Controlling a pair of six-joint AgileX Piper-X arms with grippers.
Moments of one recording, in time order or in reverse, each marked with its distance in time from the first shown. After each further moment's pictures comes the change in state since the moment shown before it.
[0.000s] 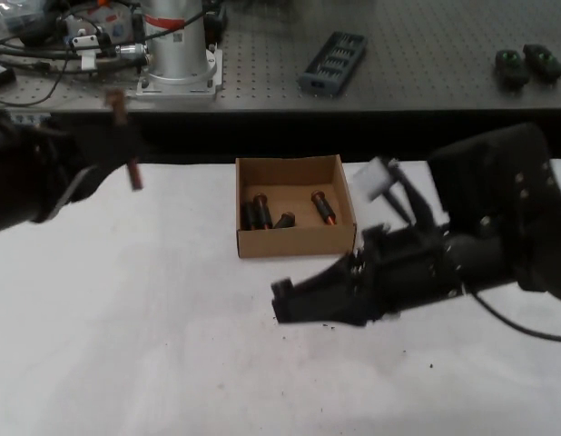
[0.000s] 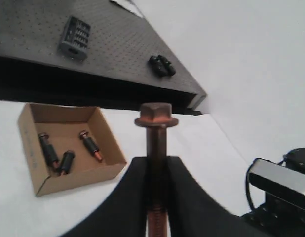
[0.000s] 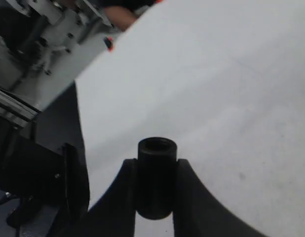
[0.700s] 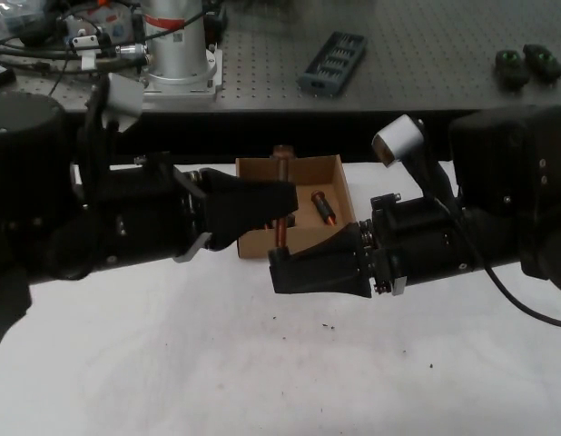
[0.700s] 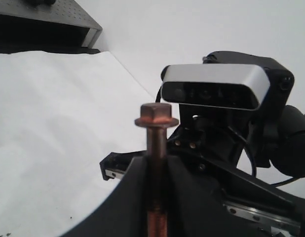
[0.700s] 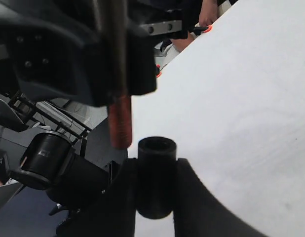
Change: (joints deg) left arm -11.1 14.7 -1.1 -13.4 13.0 -2.2; right arm -1.4 0.0 0.7 -7.5 -7.8 7.4
